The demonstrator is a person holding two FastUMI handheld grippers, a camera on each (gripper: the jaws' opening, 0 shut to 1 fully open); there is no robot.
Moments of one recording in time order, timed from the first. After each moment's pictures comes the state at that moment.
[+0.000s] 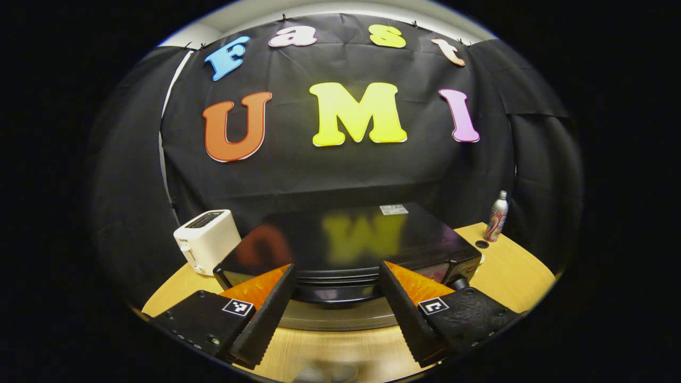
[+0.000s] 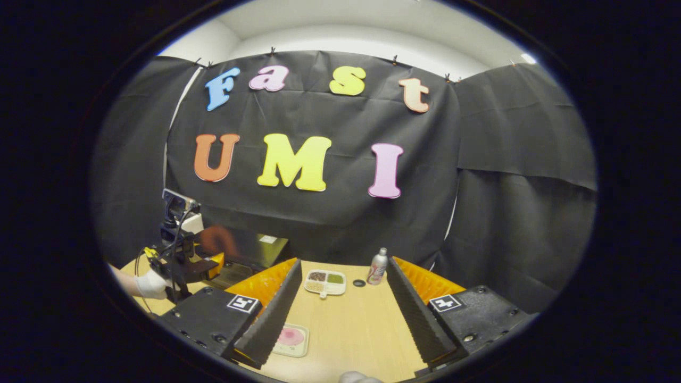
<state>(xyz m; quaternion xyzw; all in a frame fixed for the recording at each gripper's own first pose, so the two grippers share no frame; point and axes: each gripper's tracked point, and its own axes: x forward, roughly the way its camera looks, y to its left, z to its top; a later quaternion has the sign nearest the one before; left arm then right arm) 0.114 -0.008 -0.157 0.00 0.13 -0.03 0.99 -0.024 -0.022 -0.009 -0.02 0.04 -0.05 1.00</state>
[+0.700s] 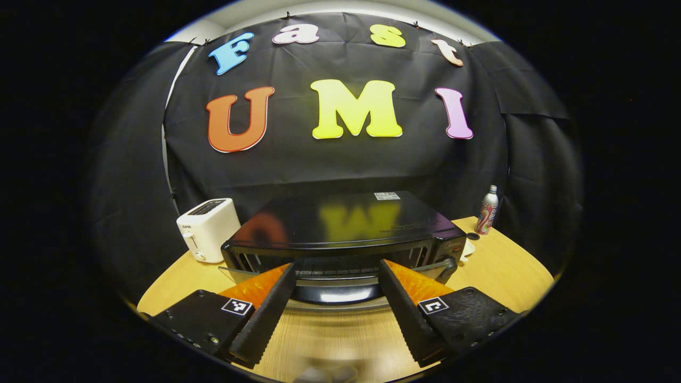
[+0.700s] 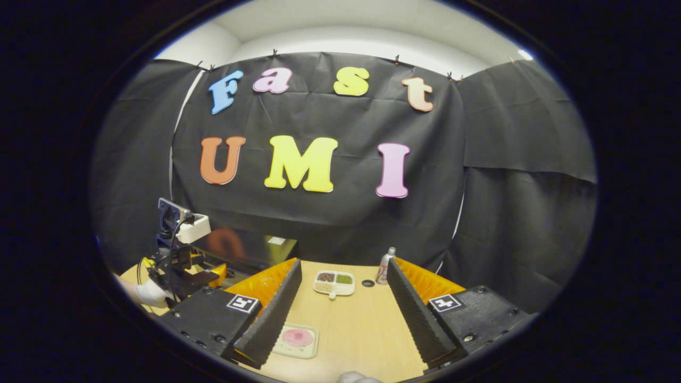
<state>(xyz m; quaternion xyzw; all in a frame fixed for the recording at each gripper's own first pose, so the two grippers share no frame) 0.067 -0.009 -0.169 0.00 0.15 -0.04 0.99 -0.022 -0.003 -0.016 -0.01 0.04 -0.03 1.00</state>
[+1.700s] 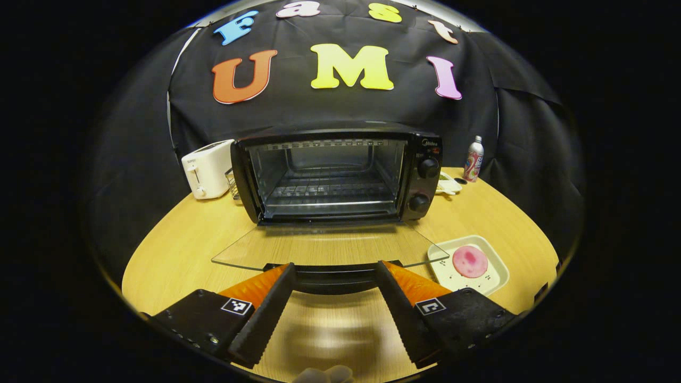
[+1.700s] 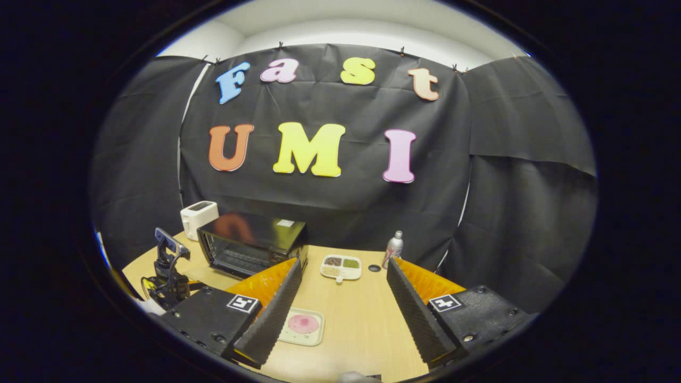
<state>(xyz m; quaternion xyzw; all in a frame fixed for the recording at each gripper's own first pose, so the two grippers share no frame) -0.037 -0.013 -0.280 -0.01 0.27 -0.05 0.96 -0.045 0.005 -0.054 -0.02 0.08 -0.02 1.00</state>
